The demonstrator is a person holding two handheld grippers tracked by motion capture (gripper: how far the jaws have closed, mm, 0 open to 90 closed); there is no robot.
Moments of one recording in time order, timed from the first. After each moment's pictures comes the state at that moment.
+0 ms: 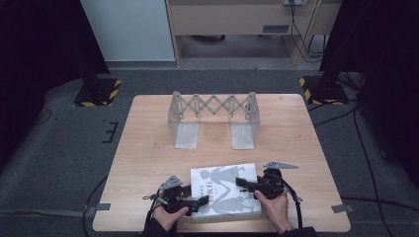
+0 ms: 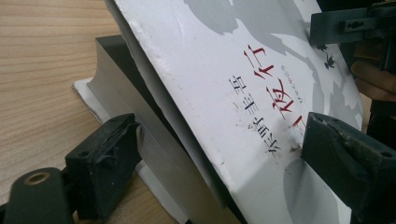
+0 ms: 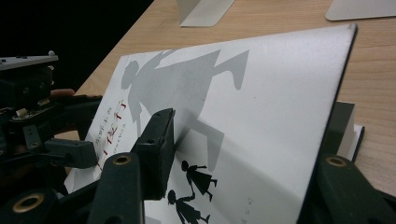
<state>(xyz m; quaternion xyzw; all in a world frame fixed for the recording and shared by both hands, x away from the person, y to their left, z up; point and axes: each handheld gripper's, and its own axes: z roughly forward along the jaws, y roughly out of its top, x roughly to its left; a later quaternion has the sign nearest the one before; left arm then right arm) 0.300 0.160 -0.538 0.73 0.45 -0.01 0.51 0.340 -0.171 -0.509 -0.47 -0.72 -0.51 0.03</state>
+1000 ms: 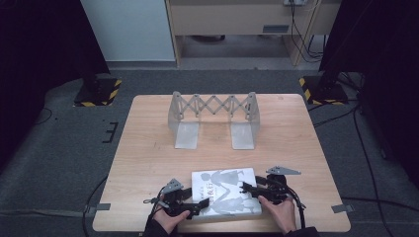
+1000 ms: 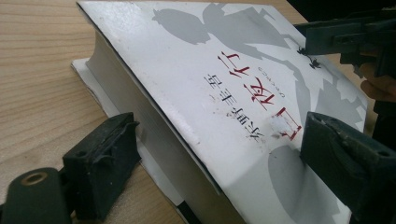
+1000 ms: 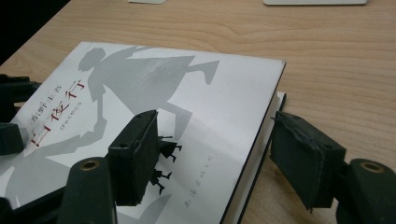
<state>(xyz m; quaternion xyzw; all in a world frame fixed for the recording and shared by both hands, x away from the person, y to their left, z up) 0.291 0.157 -0.542 0.73 0.46 0.00 0.50 0.328 -0.181 -0.517 -0.50 -0.74 -0.45 -0.05</state>
